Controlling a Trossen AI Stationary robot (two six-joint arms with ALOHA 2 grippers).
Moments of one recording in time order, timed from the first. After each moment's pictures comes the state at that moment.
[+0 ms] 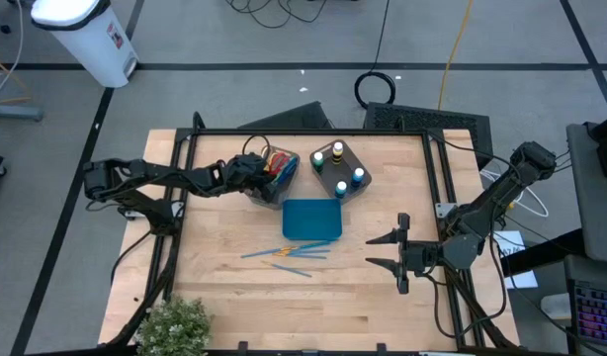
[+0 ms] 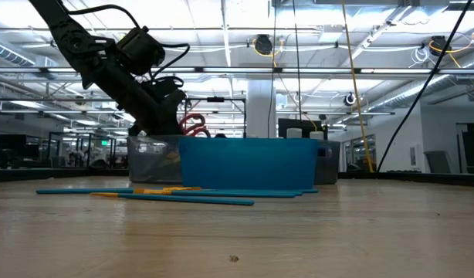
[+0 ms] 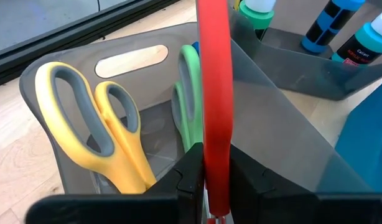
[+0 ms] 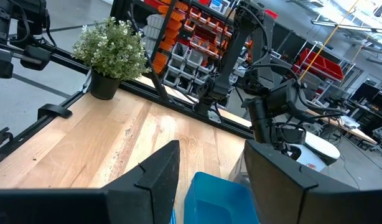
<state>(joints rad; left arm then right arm) 0.35 1.43 0.54 0.28 -0.16 -0.33 0.77 1.03 0.64 0.29 0.81 -0.30</state>
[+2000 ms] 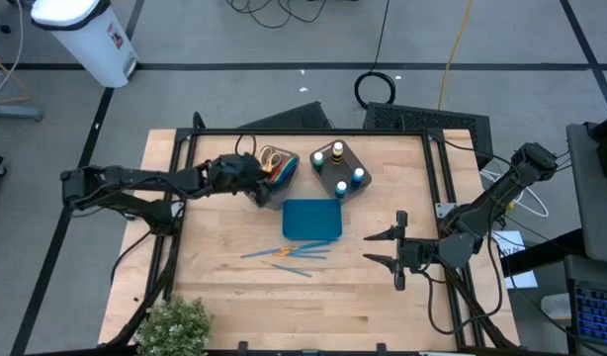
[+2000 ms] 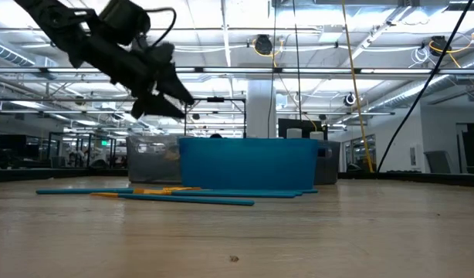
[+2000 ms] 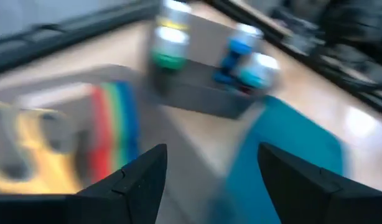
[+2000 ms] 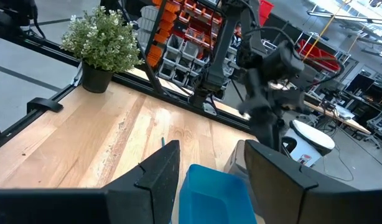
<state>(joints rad) 0.29 1.22 0.55 0.22 -0.02 -0.40 0.74 1.03 0.64 0.26 0.81 -0.27</state>
